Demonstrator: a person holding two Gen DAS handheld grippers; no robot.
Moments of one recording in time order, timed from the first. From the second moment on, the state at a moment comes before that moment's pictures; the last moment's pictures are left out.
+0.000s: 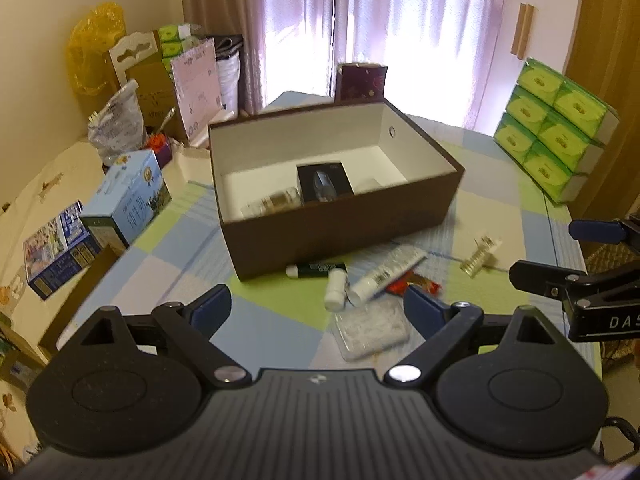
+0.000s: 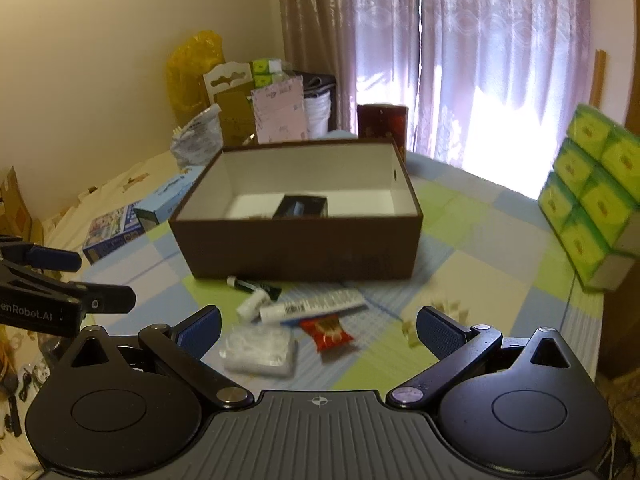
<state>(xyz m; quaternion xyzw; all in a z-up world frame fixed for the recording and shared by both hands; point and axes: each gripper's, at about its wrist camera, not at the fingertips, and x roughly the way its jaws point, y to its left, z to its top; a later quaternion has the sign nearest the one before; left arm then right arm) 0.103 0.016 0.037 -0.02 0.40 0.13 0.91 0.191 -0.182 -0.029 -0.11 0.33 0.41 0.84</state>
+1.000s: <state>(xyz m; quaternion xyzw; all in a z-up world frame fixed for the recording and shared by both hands) 0.102 -0.005 -0.052 -0.05 0.49 0.08 0.87 0.193 -0.219 -0.105 -0.12 0.42 0.34 0.83</state>
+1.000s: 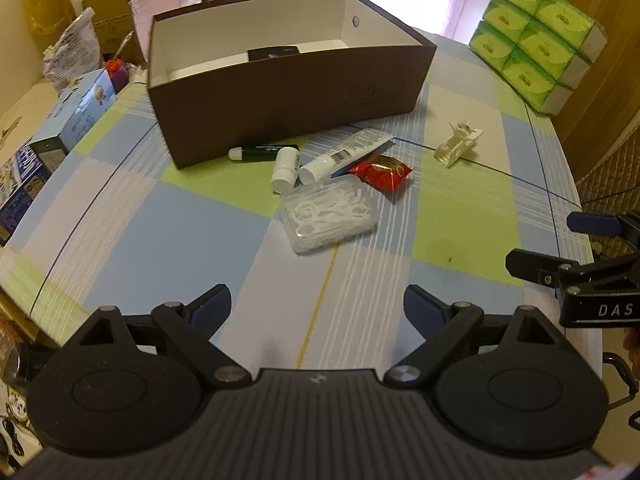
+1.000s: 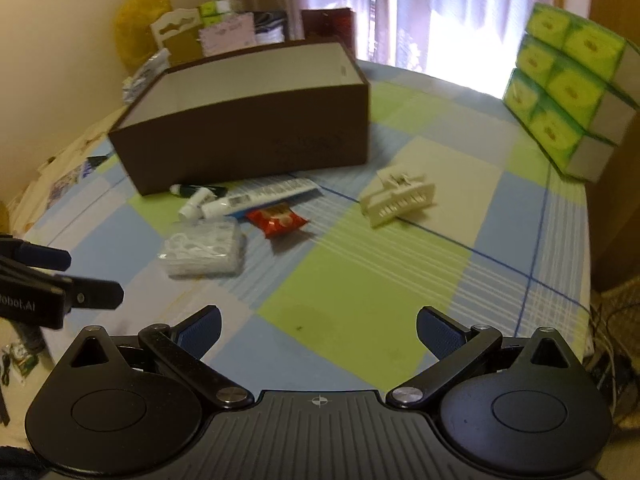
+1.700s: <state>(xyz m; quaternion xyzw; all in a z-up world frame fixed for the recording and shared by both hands) 0.183 0.017 -0.110 -0.08 0.53 0.07 0.84 0.239 -0.230 -0.140 -0.08 0.48 0.24 0.84</state>
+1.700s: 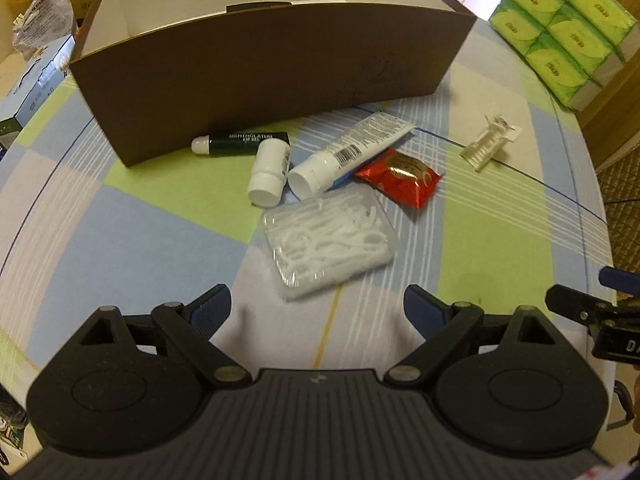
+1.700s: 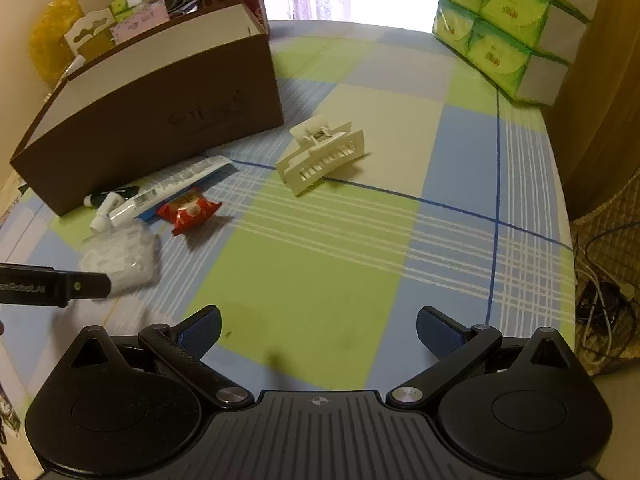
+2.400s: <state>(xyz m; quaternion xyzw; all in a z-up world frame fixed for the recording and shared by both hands) 0.229 0.012 -0.141 -0.07 0.55 0.10 0.83 0.267 -0.217 -0.149 -0.06 0.48 0.27 0.83</state>
